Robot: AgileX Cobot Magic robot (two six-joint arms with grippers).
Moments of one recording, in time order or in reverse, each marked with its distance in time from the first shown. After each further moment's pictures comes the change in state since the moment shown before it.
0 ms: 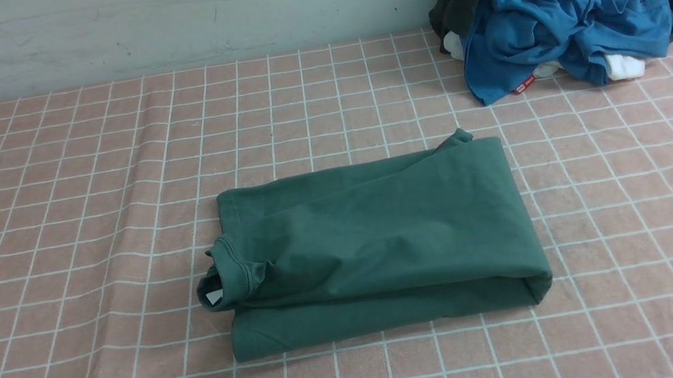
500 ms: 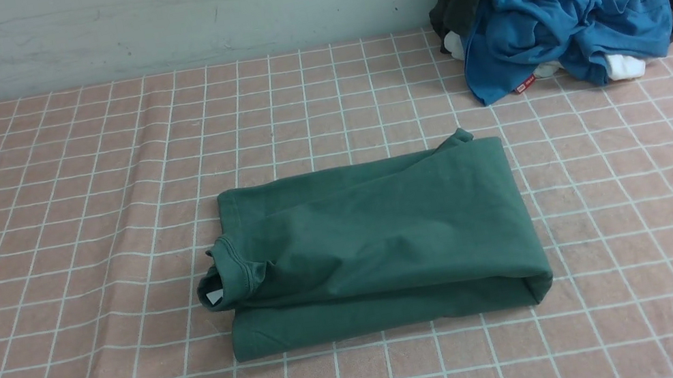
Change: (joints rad) right arm 0.000 0.000 0.000 0.000 0.001 0.000; left arm 0.059 -0.032 0.256 -0.008 -0.106 -0.080
